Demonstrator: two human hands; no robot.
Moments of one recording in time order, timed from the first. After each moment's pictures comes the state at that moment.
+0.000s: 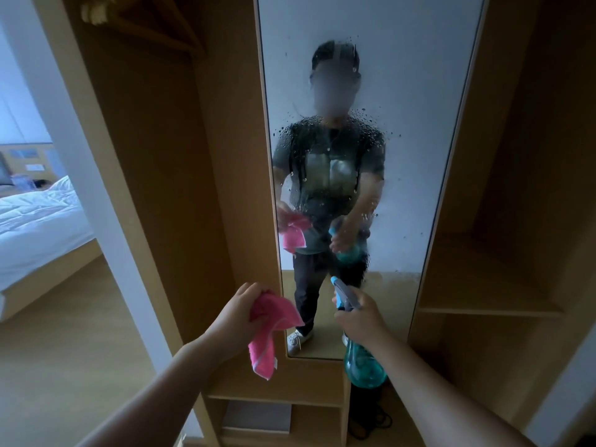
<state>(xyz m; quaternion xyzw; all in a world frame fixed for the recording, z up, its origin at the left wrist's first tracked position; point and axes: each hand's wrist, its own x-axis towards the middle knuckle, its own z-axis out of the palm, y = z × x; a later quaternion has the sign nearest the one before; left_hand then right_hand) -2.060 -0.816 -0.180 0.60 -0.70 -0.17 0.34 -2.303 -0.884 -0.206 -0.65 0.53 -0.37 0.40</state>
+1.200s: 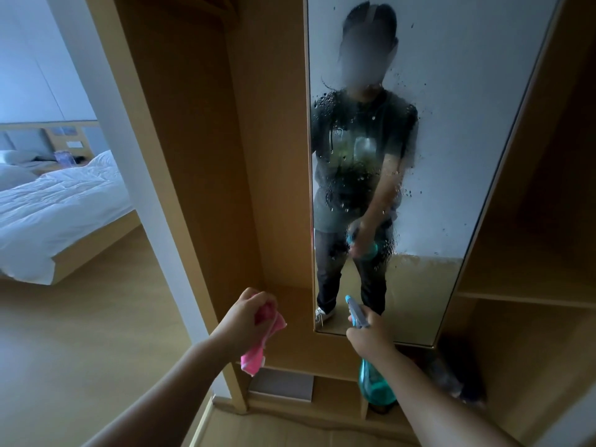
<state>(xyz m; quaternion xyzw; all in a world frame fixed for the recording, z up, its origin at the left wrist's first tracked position) -2.016 -0.781 -0.227 0.68 -0.66 -0.14 0.29 -2.259 -0.870 -0.294 -0.63 0.60 -0.27 0.41</state>
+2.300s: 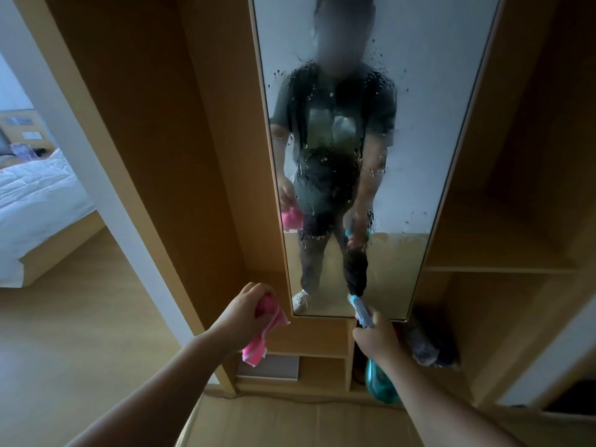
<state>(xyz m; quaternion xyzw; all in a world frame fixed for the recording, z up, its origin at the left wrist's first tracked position) -2.065 -0.798 -0.237 0.66 -0.68 -0.18 0.25 -2.328 -0.861 -0.326 -0.61 0.63 -0.27 0.40</state>
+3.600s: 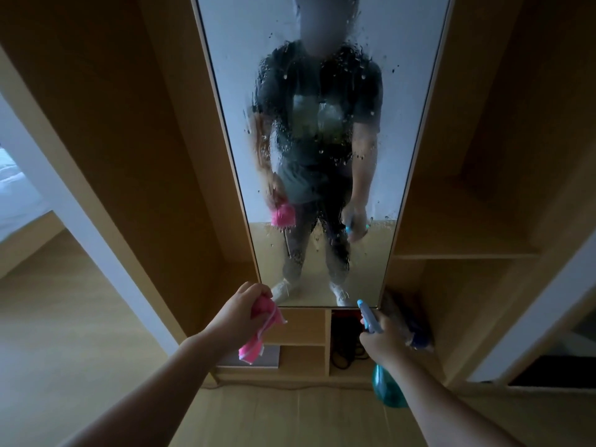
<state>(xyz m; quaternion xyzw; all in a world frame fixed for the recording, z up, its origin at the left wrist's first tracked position) -2.121 -0.817 -0.258 0.65 -0.70 -0.20 0.23 -2.411 -0.862 -0.348 -0.56 0.68 -0.24 0.41</state>
